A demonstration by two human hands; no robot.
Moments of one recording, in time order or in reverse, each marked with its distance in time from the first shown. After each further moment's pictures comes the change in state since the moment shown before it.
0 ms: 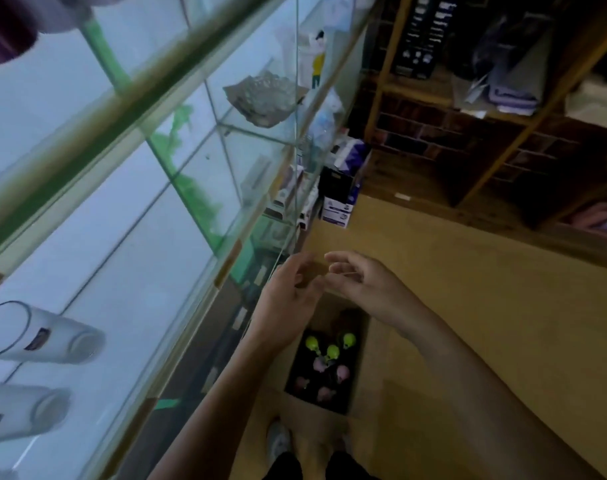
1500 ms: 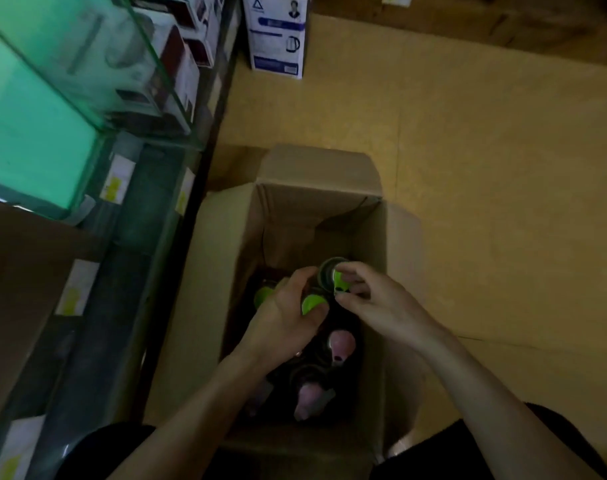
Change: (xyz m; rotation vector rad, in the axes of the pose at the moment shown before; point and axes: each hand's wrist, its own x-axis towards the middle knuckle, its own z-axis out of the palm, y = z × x) left_hand 0.168 -0.518 0.368 0.180 -0.470 -0.085; right_hand 0.256 0.577 0.143 -0.093 0.035 0.333
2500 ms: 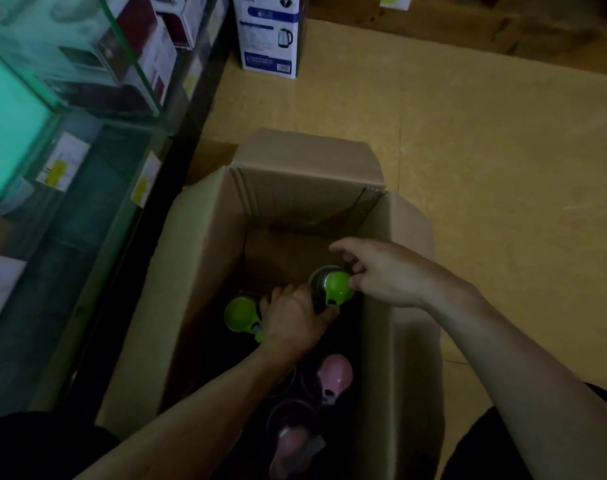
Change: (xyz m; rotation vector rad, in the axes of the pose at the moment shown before) left_hand 0.097 -0.066 0.097 0.435 0.093 -0.123; right_hand 0.089 0.035 -0.020 -0.478 -0.034 -0.119
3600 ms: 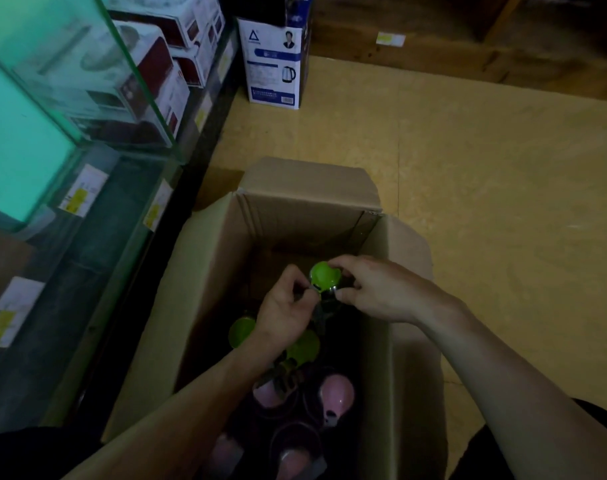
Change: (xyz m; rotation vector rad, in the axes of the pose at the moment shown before) left_hand 0.011 -0.001 -0.034 -0.655 0.143 0.055; right_hand 0.003 -0.003 -0.003 -0.037 0.029 -0.056
